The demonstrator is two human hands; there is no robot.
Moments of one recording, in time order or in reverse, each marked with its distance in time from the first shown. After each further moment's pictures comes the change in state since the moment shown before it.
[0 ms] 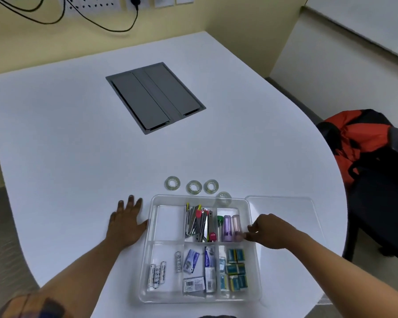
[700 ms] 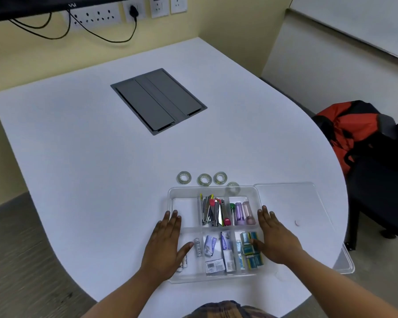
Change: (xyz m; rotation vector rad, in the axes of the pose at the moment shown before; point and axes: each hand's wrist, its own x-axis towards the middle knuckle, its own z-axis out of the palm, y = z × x) left_hand -0.103 0.030 0.027 0.097 0.184 0.417; right_hand -0.027 -0.009 0.099 -0.019 0.247 0.044
